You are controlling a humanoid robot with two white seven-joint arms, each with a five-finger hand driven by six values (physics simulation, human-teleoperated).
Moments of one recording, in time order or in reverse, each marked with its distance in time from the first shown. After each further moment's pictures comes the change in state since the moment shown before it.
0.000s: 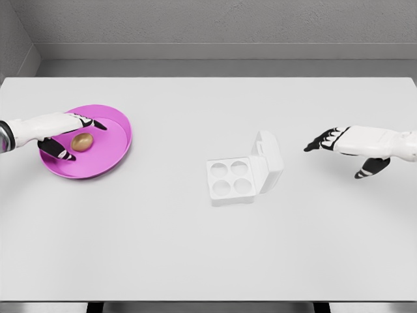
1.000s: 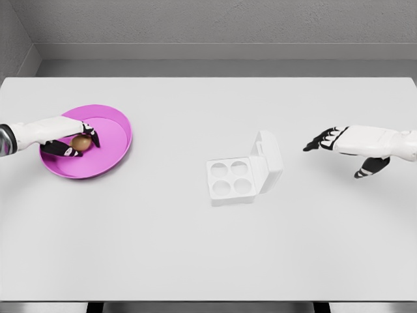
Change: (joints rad) left arm 0.006 0.003 -0.019 0.000 0.012 0.000 0.000; right arm -0.003 -0.003 0.003 -0.009 0.000 0.000 0.000
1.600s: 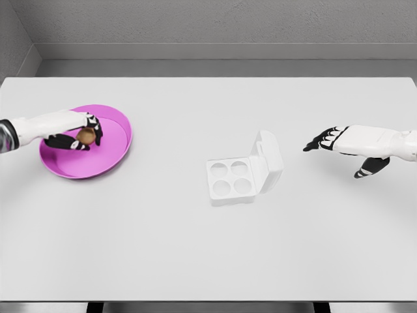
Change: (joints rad) left arm 0.000 -0.001 0.002 -0.050 0.087 0.000 -0.001; right arm 0.000 0.000 0.000 0.000 0.000 0.000 0.000
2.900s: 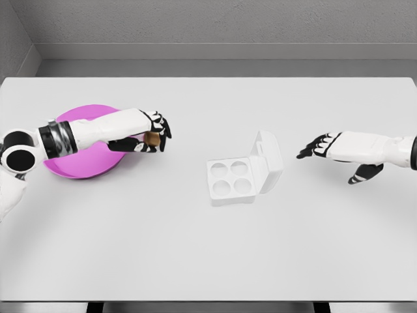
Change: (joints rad) left arm 0.064 -0.149 -0.004 -0.288 0.056 0.000 -0.001; right arm 0.025 0.002 0.003 -0.041 -0.001 0.000 0.000
